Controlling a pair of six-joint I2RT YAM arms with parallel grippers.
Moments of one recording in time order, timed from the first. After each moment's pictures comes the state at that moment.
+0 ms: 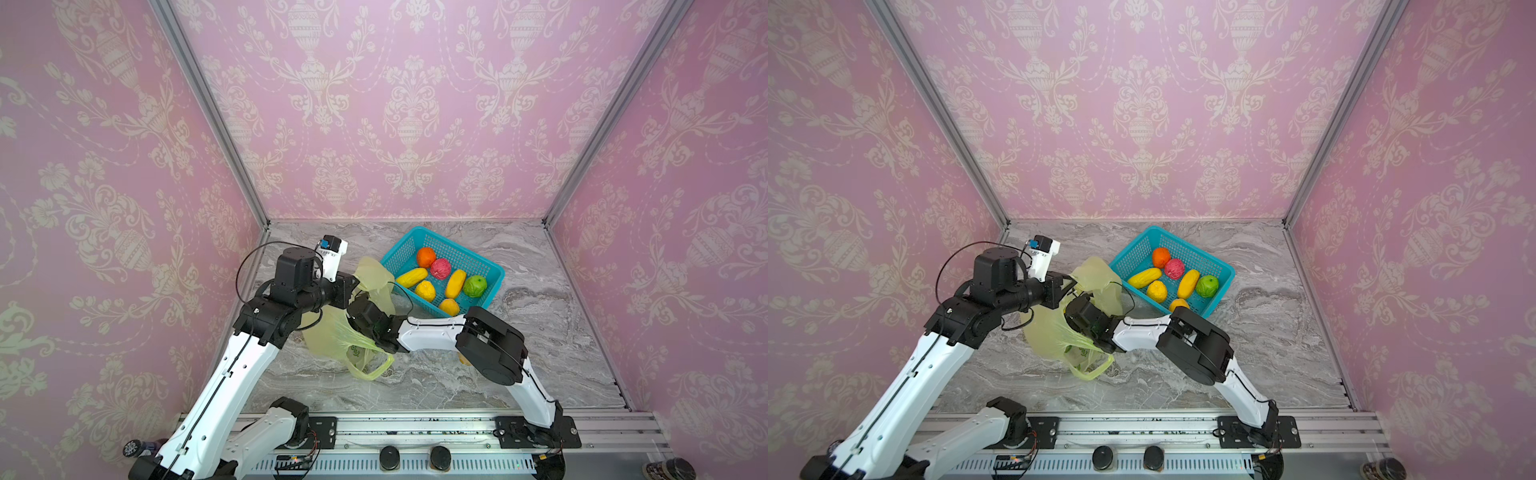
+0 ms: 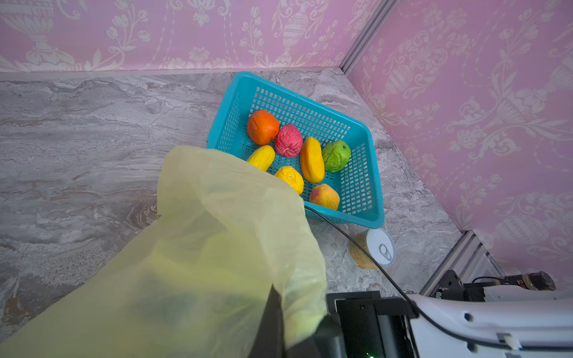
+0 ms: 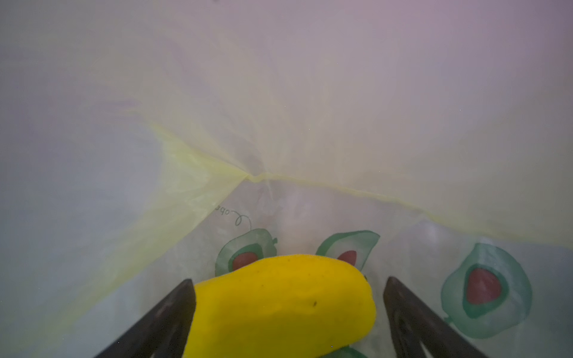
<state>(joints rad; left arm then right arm) -0.33 0.99 1.14 -0.72 0.36 -0.23 1.05 2.22 1.46 0.26 0.26 0.24</state>
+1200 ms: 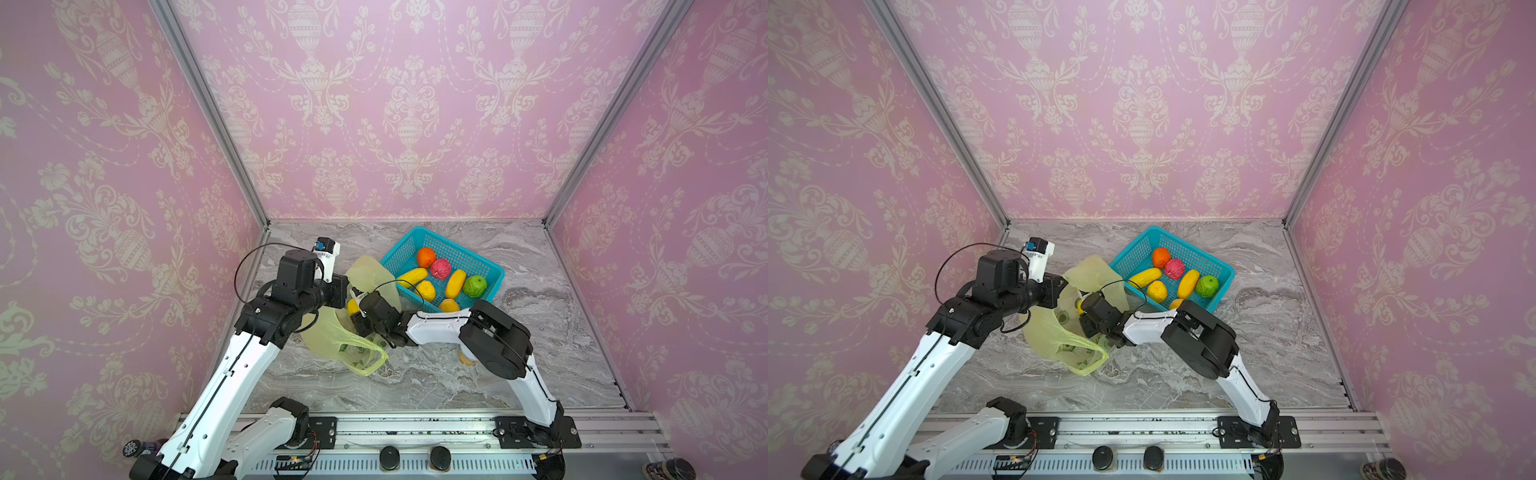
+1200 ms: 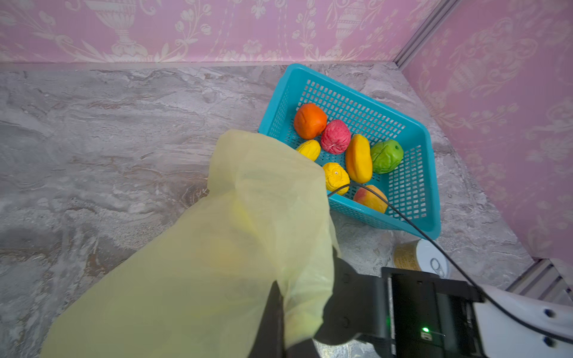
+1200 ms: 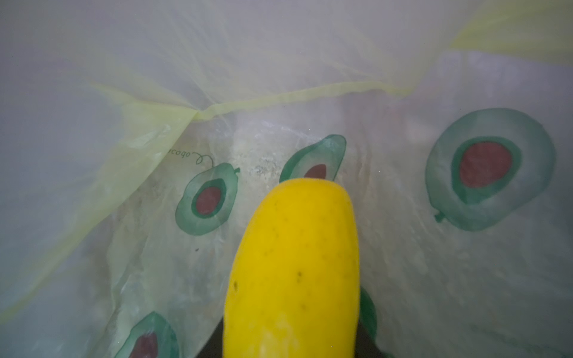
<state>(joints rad) -0.33 0.99 1.13 -0.77 0.15 -0.22 0.99 2.13 1.30 0.19 0.12 0.35</state>
